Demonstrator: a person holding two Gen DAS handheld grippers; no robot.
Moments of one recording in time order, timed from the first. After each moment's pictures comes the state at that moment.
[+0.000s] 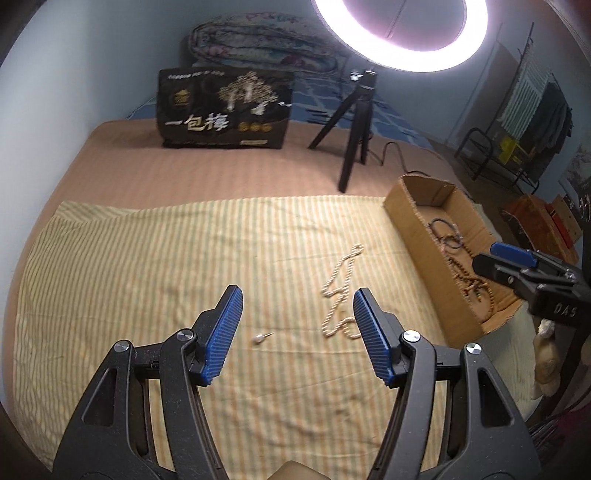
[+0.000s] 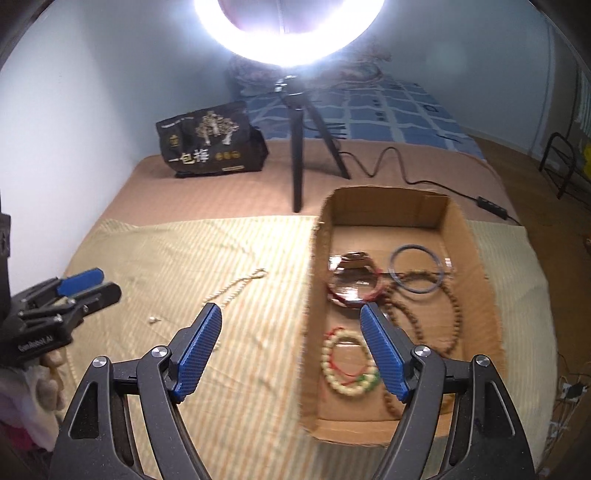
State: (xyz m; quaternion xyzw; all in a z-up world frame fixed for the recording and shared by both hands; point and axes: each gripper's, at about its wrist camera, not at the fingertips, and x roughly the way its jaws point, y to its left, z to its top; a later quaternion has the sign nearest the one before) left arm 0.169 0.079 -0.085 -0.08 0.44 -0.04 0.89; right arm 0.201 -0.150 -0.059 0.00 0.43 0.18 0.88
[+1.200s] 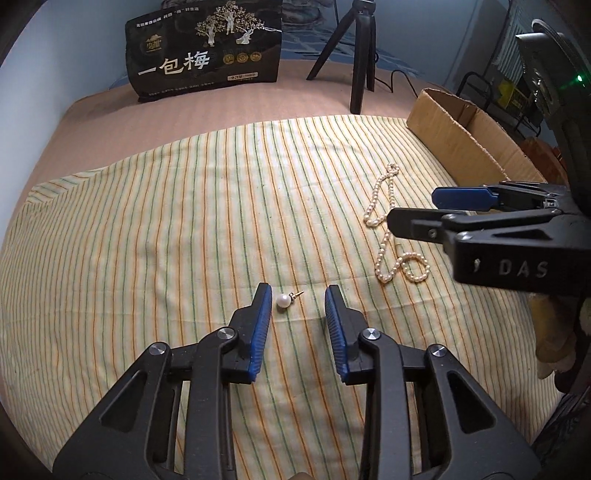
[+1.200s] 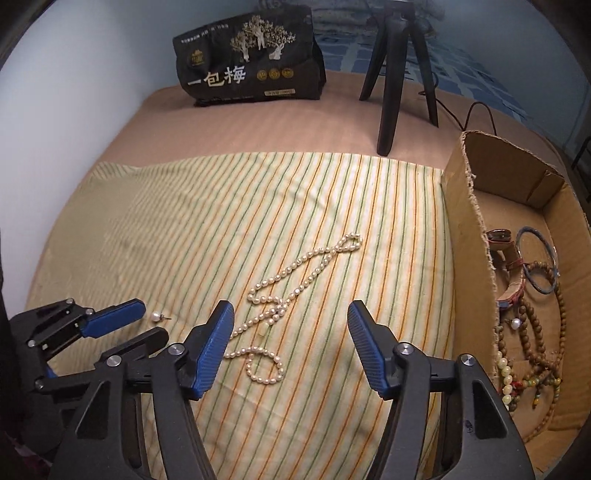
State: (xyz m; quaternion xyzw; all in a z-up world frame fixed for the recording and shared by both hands) left arm 0.183 0.077 -0.167 -0.01 0.50 -0.07 0.87; right arm 0.232 -0.045 -0.140 -0.04 0.51 0.21 0.83
